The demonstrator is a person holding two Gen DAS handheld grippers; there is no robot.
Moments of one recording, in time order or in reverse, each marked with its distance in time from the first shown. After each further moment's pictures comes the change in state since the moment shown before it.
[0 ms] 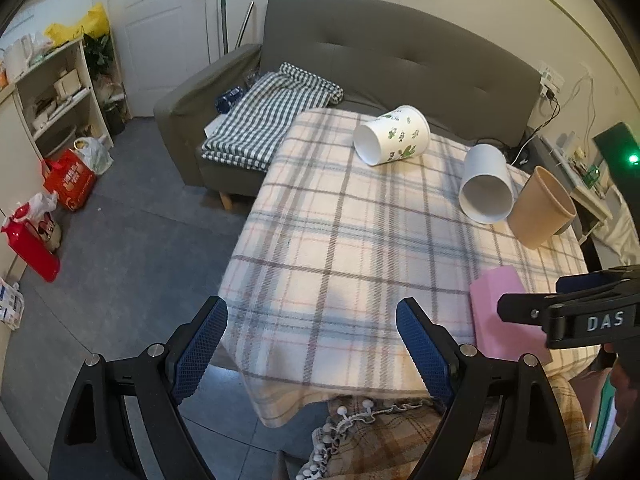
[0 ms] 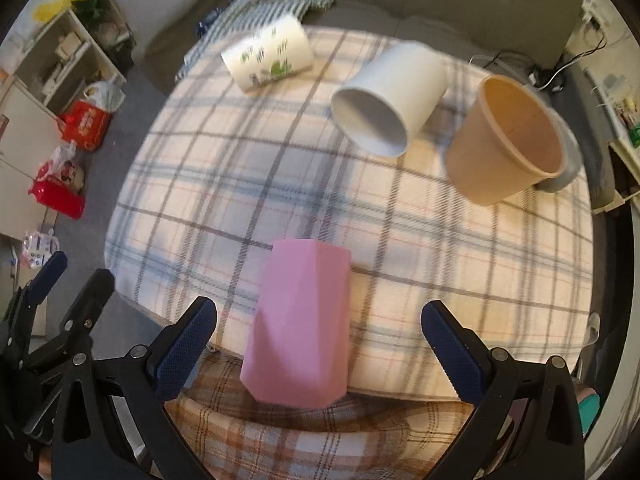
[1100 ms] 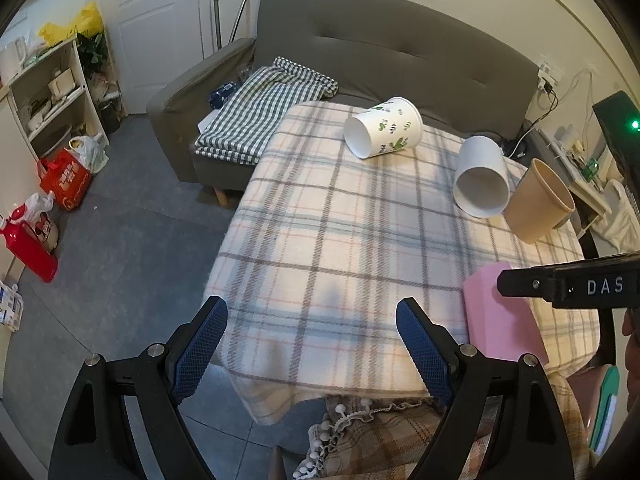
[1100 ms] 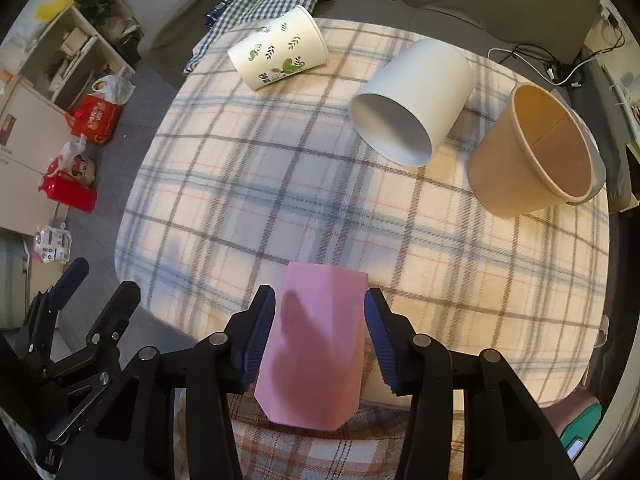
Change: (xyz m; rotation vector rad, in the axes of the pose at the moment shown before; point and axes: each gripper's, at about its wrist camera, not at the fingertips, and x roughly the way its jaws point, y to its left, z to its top) left arm 0.000 -0.012 0.000 0.014 0.020 -0.006; right arm -0.001 0.003 0.016 0.002 0.013 0.080
